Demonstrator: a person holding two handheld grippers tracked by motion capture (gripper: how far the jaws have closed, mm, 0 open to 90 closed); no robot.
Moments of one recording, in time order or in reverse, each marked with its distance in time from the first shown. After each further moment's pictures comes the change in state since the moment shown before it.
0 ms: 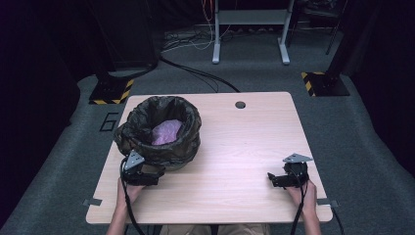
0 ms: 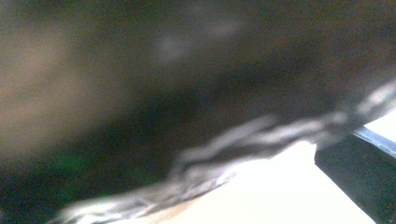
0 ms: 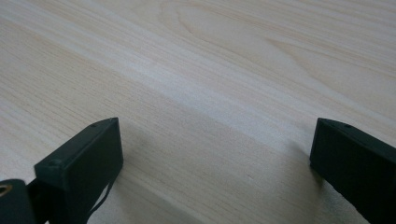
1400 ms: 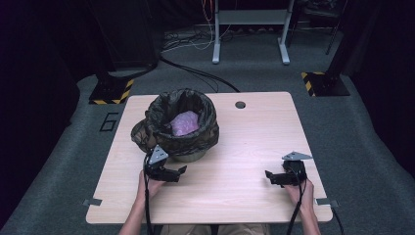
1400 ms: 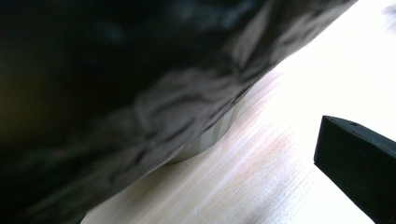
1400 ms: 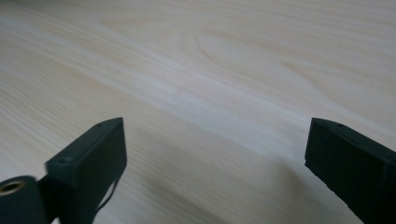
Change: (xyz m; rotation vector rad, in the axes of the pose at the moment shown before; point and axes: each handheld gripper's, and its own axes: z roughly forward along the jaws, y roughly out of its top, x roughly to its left) left arm -0.041 0.027 0.044 0.005 -0.100 0.067; right arm 0.007 0.012 -0.003 -0.032 0.045 0.053
